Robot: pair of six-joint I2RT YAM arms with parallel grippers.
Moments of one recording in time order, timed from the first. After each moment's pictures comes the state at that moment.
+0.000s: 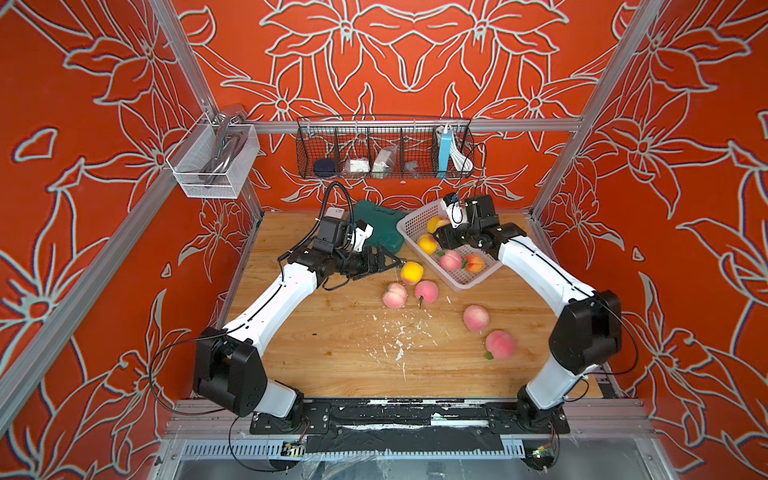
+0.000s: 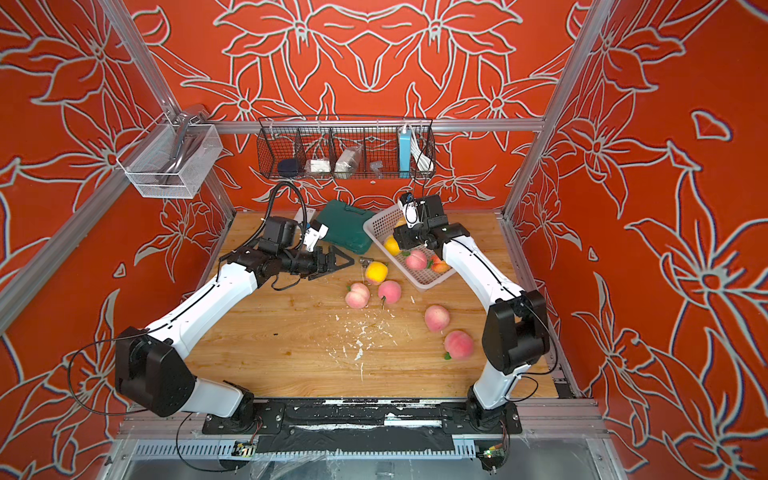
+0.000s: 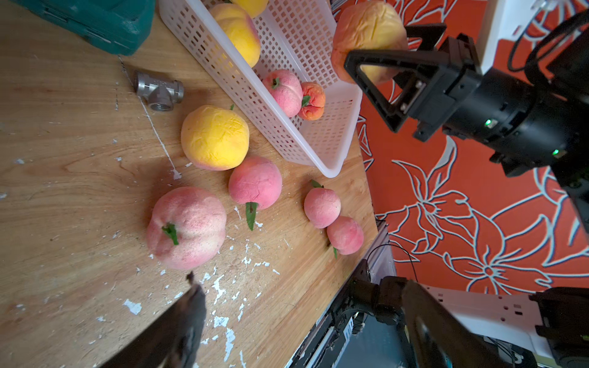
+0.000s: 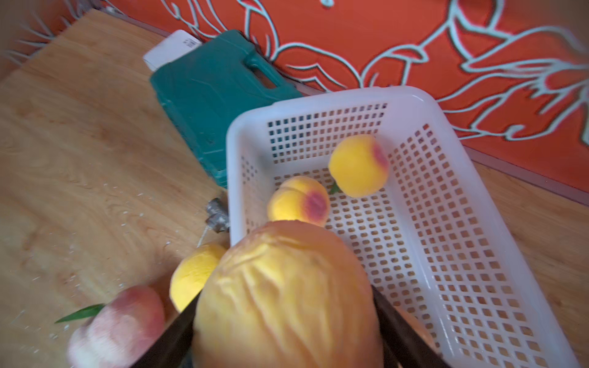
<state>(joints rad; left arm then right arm) -0.40 1.54 1.16 -0.22 0.99 -0.85 0.69 1.29 1.01 -0.18 -0.34 0.05</state>
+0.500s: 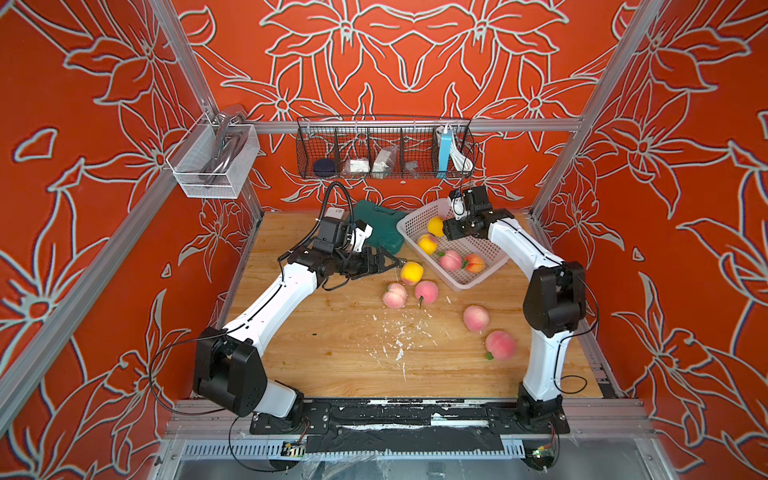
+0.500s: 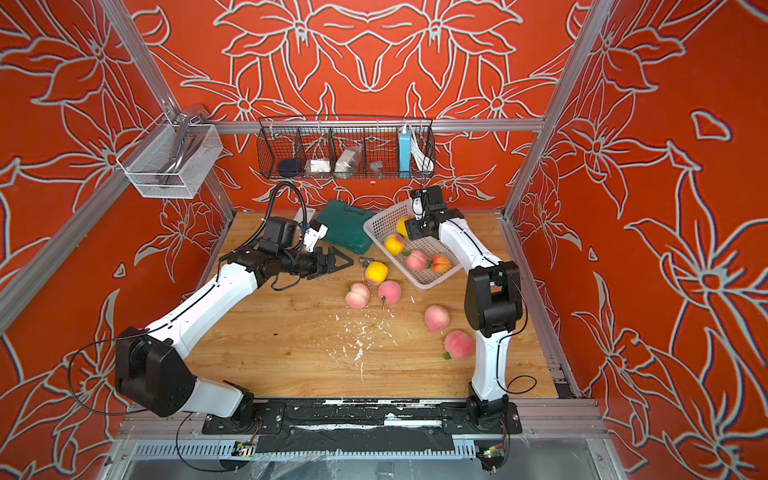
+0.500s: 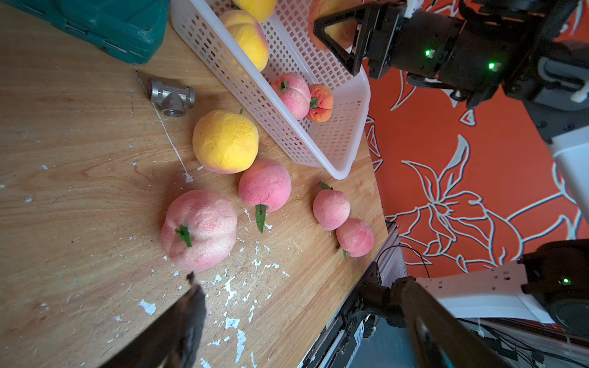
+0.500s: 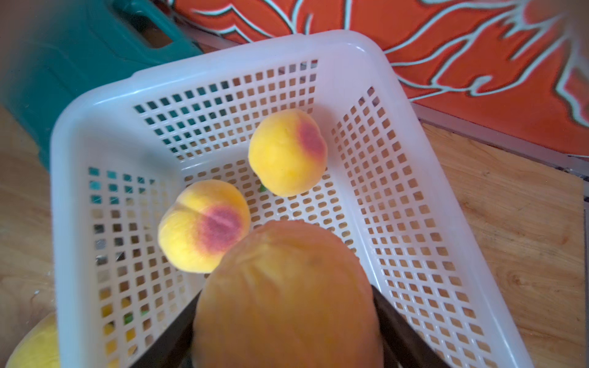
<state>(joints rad) -0.42 1.54 1.16 -0.18 0.99 -0.89 0.69 1.29 1.01 -0.17 -0.36 0.06</state>
